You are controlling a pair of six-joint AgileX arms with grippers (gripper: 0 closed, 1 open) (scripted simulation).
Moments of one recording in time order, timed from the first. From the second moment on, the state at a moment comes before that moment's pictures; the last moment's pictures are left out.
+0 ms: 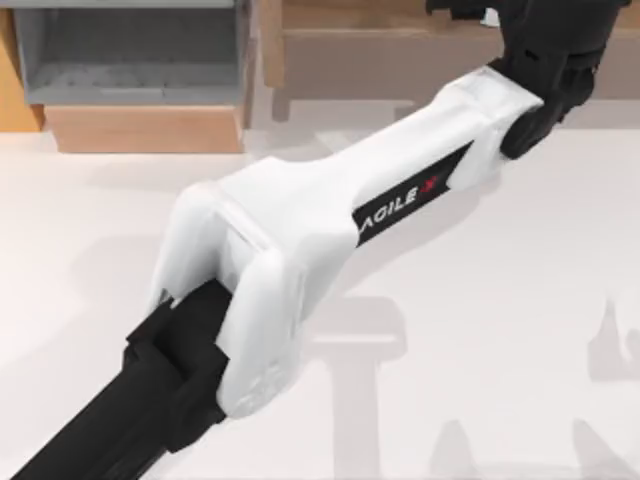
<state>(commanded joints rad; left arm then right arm) -0.86 2.83 2.68 0.18 -0.82 0.01 0.00 0.00 0.00 0.00 0.00 0.00</state>
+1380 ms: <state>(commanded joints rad) -0.87 2.90 2.87 0.05 -0.82 0.01 0.00 0.00 0.00 0.00 0.00 0.00</state>
